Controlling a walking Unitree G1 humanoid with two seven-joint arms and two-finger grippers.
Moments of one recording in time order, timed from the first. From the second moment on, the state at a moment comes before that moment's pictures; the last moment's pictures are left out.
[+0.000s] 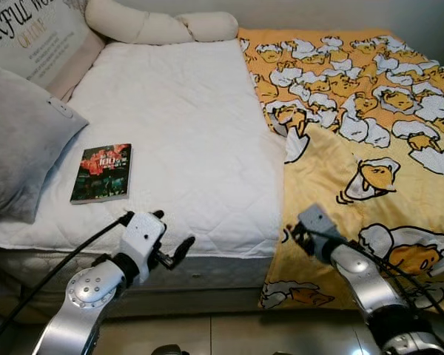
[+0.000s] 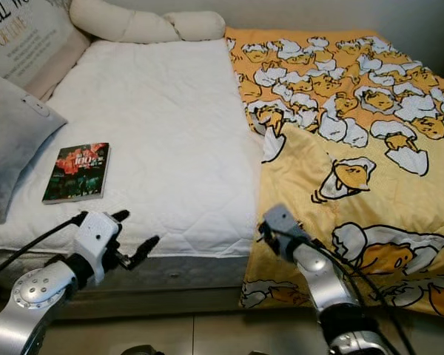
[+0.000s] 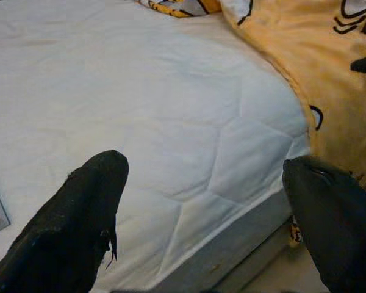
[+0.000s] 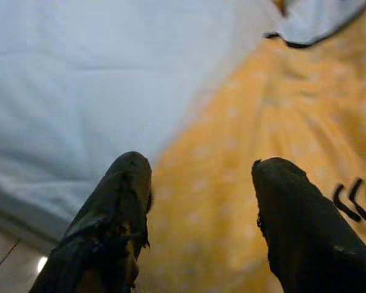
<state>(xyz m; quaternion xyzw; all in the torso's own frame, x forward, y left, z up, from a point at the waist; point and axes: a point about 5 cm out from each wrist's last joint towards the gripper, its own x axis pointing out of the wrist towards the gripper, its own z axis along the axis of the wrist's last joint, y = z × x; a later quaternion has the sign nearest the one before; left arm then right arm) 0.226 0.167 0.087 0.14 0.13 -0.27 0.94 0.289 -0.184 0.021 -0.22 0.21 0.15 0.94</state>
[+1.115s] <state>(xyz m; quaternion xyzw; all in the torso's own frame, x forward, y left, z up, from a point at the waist) 0.238 0.162 0.093 0.03 0.06 -0.06 1.00 0.268 -0.164 0.075 -0.07 0.12 0.08 0.99</state>
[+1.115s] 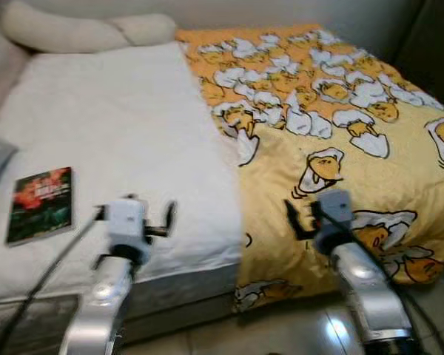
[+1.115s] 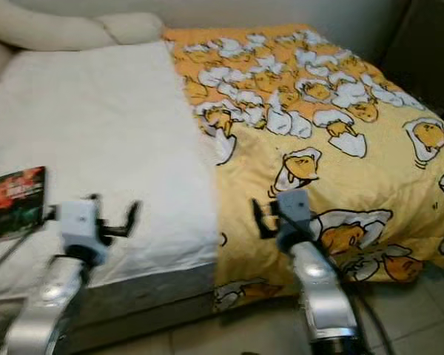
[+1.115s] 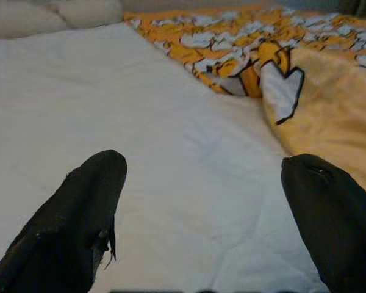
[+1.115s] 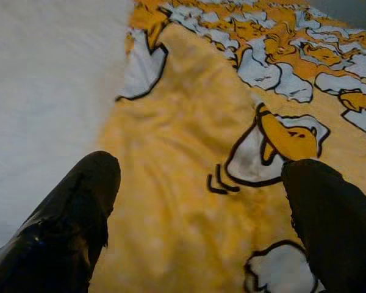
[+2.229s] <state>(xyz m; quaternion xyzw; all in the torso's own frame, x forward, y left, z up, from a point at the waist) 0.228 0.166 0.083 0.11 0.12 -0.19 0.97 0.270 -0.152 0.053 -0.08 0.19 0.08 0.98</state>
